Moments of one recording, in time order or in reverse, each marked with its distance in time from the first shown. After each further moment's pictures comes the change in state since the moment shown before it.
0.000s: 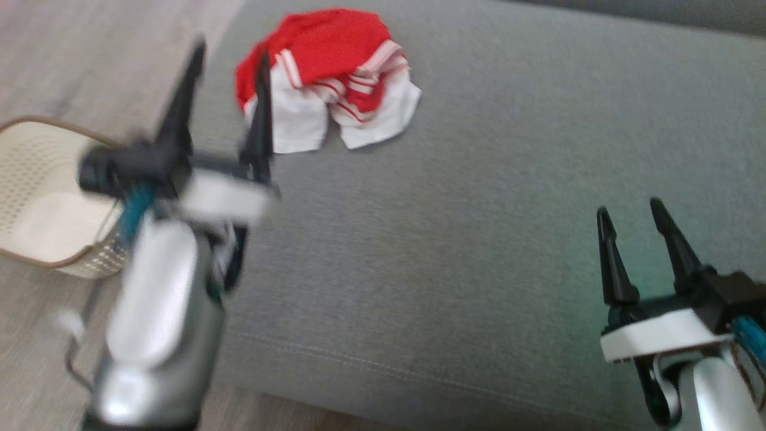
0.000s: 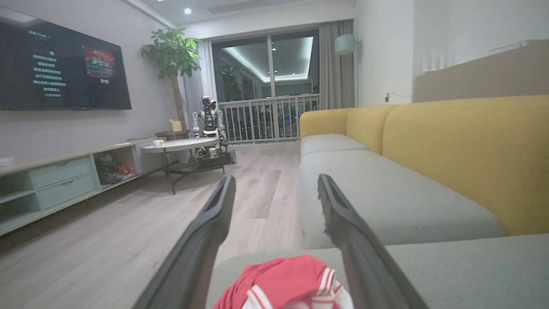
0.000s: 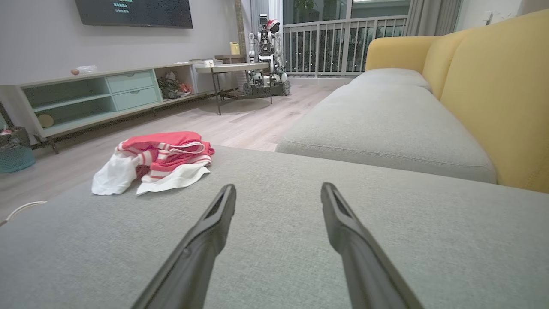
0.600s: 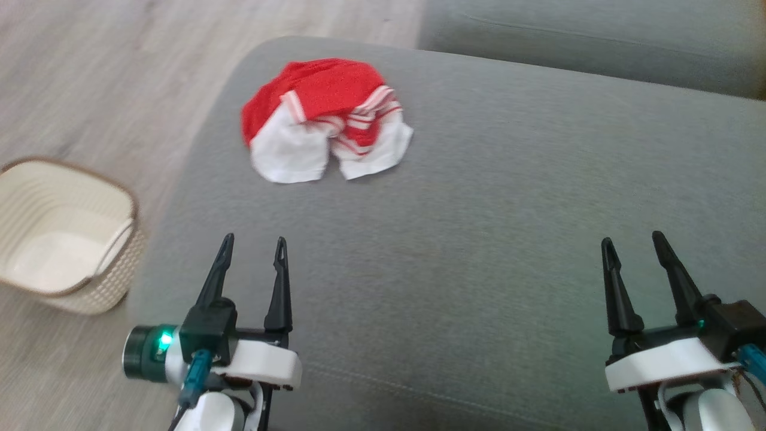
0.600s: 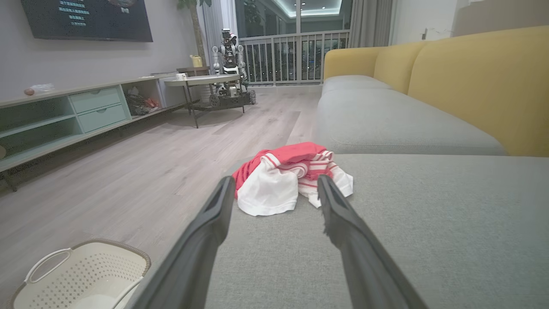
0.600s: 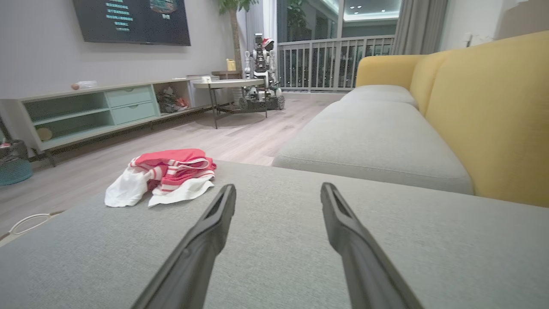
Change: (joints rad) left arm 0.423 -0.007 -0.052 -0.056 0.055 0.134 0.000; right arm 0.069 0.000 -0.009 0.002 0.045 0.000 0.000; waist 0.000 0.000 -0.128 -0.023
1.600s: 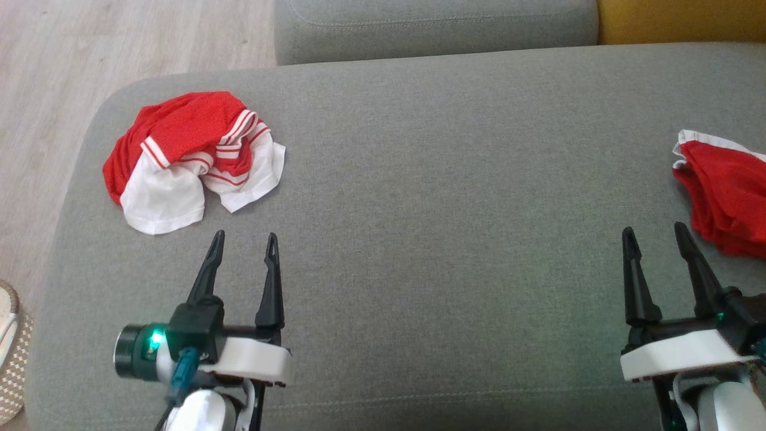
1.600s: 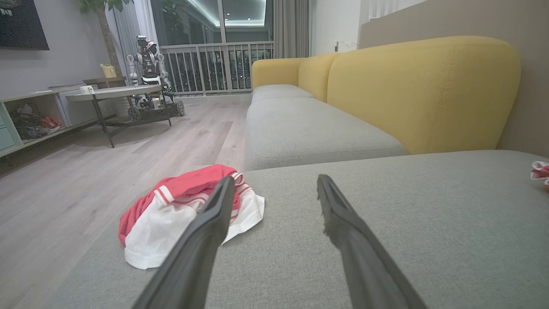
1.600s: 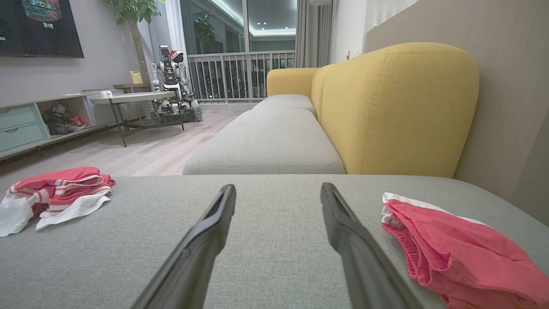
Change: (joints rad) left arm 0.001 0.005 0.021 -0.014 -0.026 -0.012 0.000; right arm -0.022 -0.003 -0.046 0.004 -0.002 0.000 0.000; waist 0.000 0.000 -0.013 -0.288
